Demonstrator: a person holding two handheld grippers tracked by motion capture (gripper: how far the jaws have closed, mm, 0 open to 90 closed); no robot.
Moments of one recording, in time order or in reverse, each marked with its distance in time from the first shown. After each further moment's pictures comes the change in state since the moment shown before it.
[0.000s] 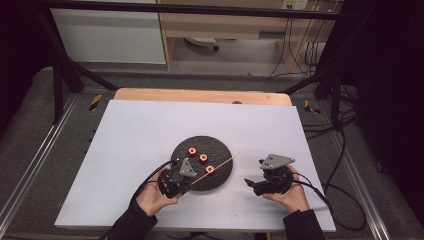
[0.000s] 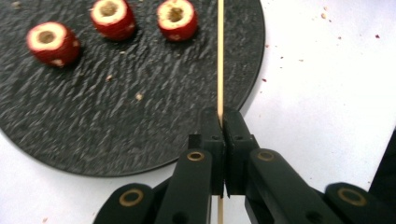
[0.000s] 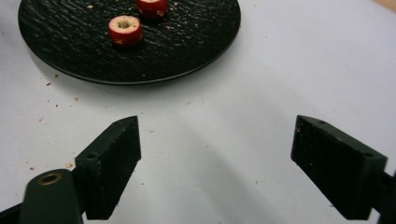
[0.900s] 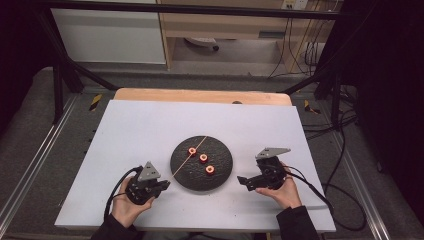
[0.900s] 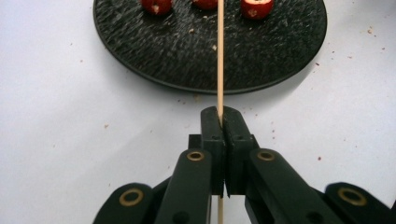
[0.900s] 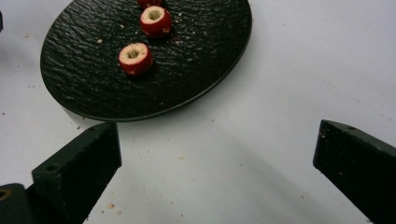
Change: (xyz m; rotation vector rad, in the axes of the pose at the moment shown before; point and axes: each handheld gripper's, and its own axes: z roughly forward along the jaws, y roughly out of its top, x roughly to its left) left arm 0.022 -0.076 -0.023 -0.204 0.086 -0.212; right arm 0.000 0.020 0.014 0.047 0.084 0.231
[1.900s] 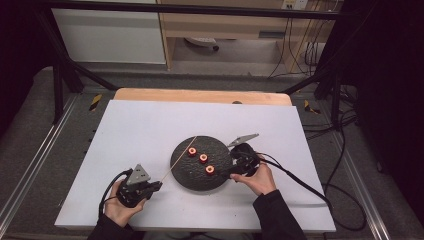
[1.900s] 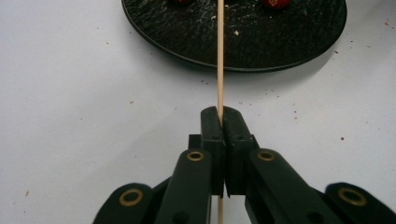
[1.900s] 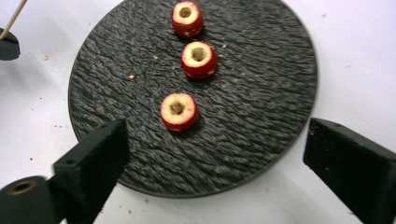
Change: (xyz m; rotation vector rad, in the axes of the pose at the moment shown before) left arm 0.013 -0.018 -0.007 -0.033 0.018 -0.015; right arm 0.038 0.060 0.041 0.118 0.031 -0.017
